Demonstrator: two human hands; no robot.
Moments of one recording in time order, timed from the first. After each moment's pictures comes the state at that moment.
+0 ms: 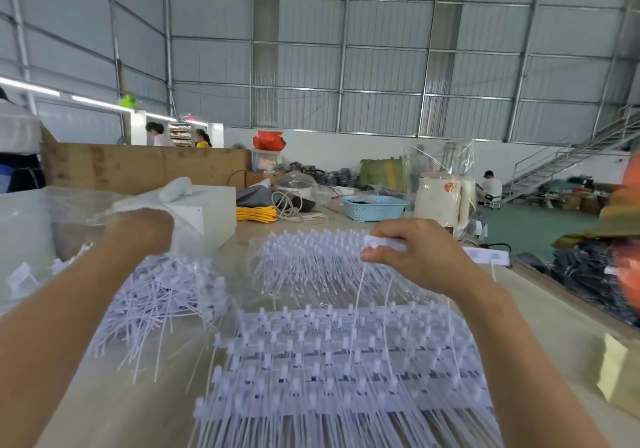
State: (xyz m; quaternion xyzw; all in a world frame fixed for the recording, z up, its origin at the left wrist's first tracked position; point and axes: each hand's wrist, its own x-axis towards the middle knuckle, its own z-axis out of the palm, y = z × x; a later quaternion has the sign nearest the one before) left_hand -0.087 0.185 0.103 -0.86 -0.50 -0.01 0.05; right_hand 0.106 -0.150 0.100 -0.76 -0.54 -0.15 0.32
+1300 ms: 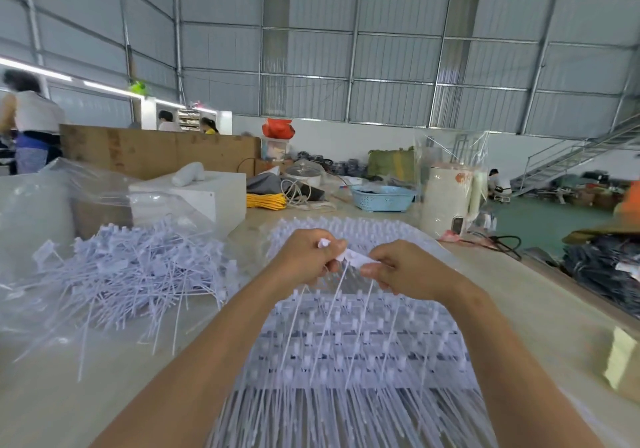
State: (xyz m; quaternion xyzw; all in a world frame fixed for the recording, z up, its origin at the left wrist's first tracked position) left_hand -0.004 0.017 0.052 -0.80 -0.19 -0.27 -0.50; right_hand 0.115 -0.121 0.067 -0.79 -0.56 0.03 0.24
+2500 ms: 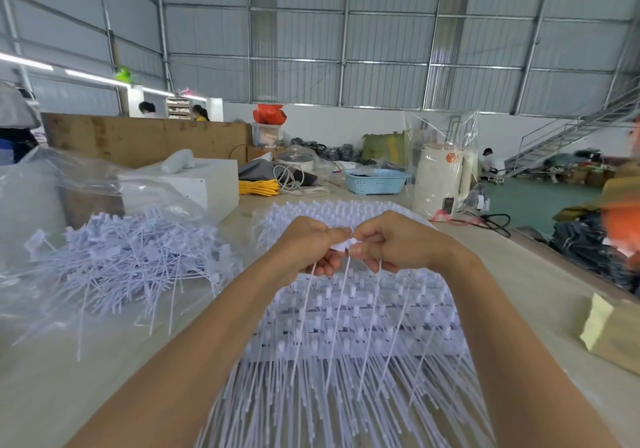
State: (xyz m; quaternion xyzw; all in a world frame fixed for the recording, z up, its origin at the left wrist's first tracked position) left_hand -0.004 -0.013 0.058 -0.77 -0.22 -0.22 -0.56; right_hand 0.105 -0.136 0.079 -0.74 -0.59 0.13 0.31
